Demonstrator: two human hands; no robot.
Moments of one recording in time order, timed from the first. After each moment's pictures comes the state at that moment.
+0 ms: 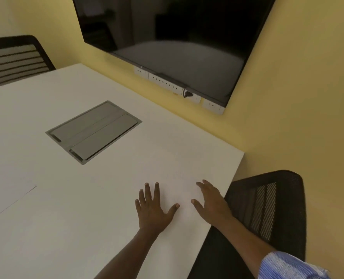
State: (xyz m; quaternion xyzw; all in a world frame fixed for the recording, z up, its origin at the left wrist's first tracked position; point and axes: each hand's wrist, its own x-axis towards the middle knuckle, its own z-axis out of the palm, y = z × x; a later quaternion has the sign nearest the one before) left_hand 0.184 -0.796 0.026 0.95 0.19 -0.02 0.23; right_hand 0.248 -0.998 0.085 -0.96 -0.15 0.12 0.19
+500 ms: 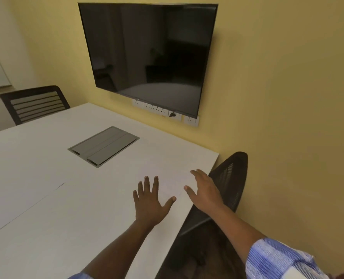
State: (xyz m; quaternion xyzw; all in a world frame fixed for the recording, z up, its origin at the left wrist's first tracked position) left_hand 0.001 -0.834 0.151 0.98 0.11 0.08 0.17; right_hand 0.047 -1.029 0.207 -0.96 -0.14 -0.03 0.26
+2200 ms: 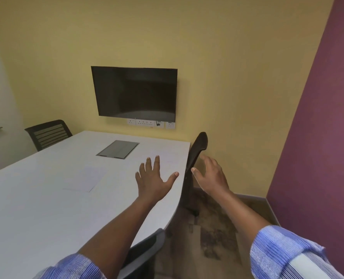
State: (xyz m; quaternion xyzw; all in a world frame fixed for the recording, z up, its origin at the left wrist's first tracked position) left_hand -0.625 -0.590 0.346 0.95 -0.06 0.15 0.26; right_hand -0.647 -0.797 0.351 -0.92 0.05 -0.25 0.29
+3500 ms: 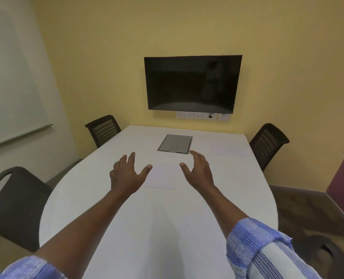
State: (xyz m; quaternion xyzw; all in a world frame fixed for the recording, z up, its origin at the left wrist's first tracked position) left_hand -0.452 0.015 0.331 0.96 0.01 0.16 0.24; right_hand -0.469 -0.227 0.319 -0.89 0.03 -0.22 0.39
